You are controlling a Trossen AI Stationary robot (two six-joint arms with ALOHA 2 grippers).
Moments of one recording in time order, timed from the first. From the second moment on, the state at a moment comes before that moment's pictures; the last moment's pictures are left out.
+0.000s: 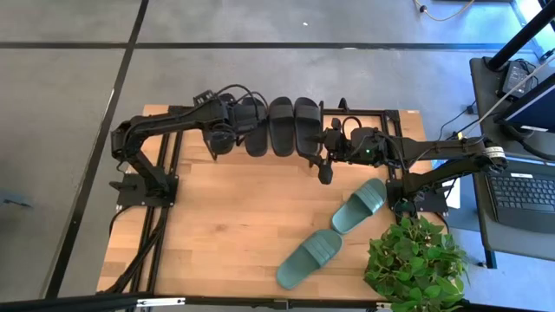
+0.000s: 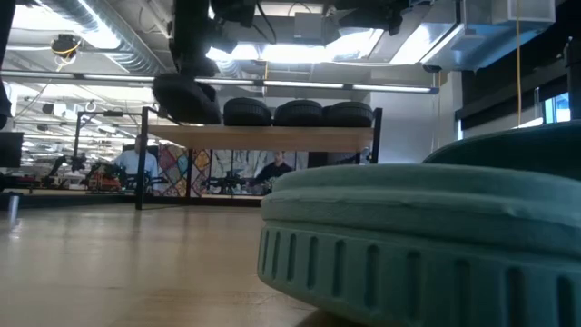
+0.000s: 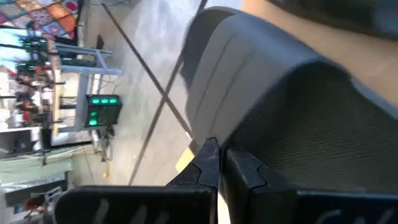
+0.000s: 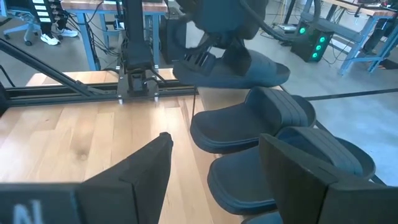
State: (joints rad) left arm 0.30 1.62 1.56 -1.54 -0.87 -0.33; right arm -0.02 1.18 0.99 -0.09 0.24 0.00
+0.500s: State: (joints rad) left arm 0.30 1.66 1.56 -1.44 -0.82 -0.25; right arm -0.02 1.18 0.99 -0.10 0.24 0.01
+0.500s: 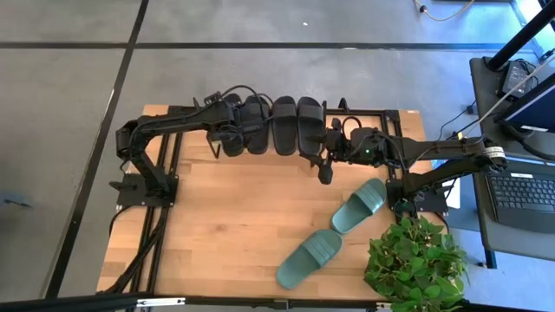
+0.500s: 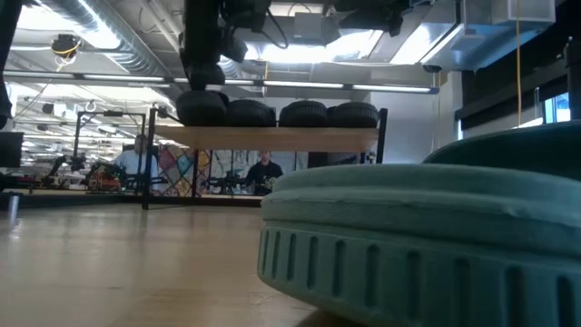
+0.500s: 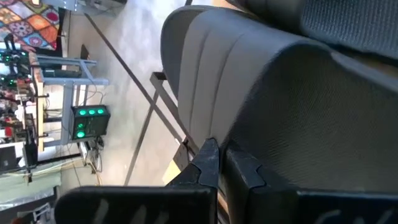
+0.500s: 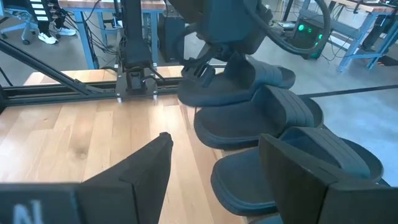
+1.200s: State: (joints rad) left arm 0.31 1.67 1.56 -1.42 -0.82 -0.22; right arm -0.02 1.18 0.99 -0.10 0.24 0.02
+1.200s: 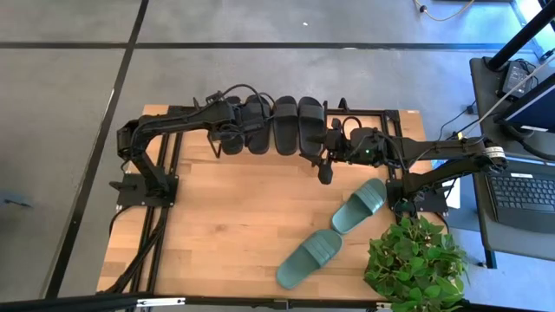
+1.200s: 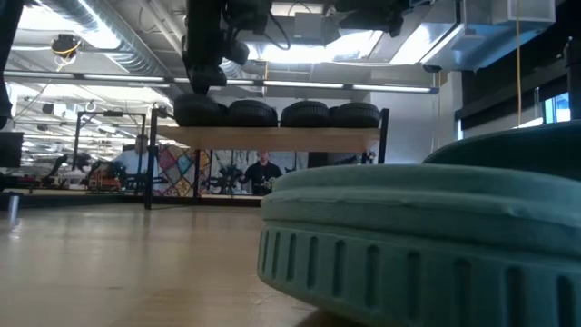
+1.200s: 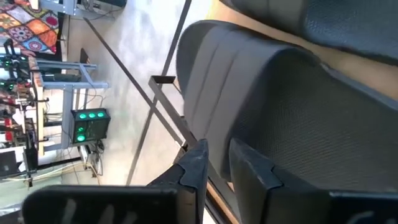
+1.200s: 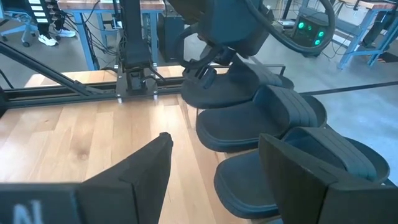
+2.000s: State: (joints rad) left arm 0.32 1.63 1.60 -1.41 -0.74 -0.21; right arm -0.02 1.18 0.99 -0.10 0.24 0.02
